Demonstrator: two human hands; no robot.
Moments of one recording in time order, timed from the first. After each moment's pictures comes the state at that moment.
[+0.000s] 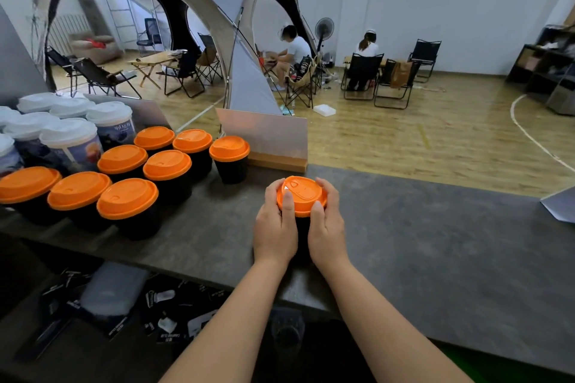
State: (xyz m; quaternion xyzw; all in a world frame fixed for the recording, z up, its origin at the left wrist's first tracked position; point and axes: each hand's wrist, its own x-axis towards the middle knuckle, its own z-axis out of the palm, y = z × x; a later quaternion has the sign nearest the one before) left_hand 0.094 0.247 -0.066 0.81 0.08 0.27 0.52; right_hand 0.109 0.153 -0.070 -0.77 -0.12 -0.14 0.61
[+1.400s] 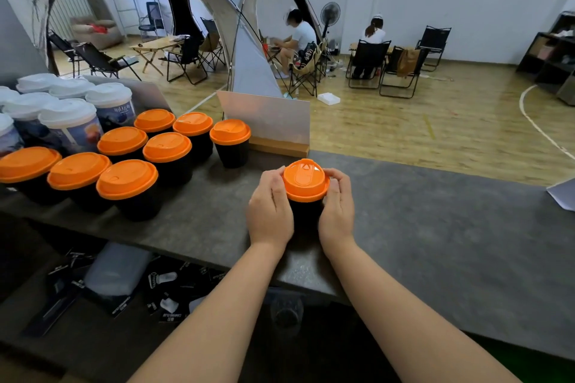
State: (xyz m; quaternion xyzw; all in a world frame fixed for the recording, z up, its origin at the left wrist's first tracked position) left_hand 0.091 0.249 -0.064 0.79 0.09 0.35 0.50; right_hand 0.118 0.149 -0.070 -0.69 -0.07 -0.17 0.70
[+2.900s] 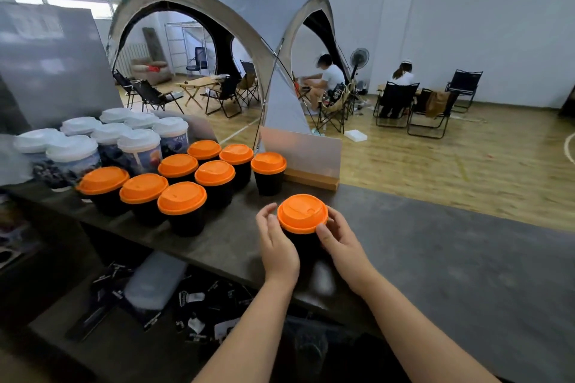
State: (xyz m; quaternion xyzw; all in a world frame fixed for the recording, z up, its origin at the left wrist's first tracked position) left_hand 0.062 0.266 -0.055 0.61 0.21 0.36 0.68; right_hand 0.096 0.155 -0.060 -0.69 -0.23 0.08 0.68
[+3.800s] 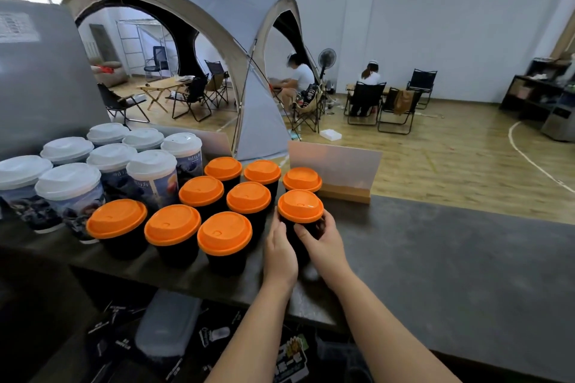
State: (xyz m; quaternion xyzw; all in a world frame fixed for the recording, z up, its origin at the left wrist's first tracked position) left_hand 0.094 0.400 -0.065 0.64 0.09 0.22 0.73; right_hand 0.124 0.318 -0.067 -0.74 -0.07 -0.04 0.67
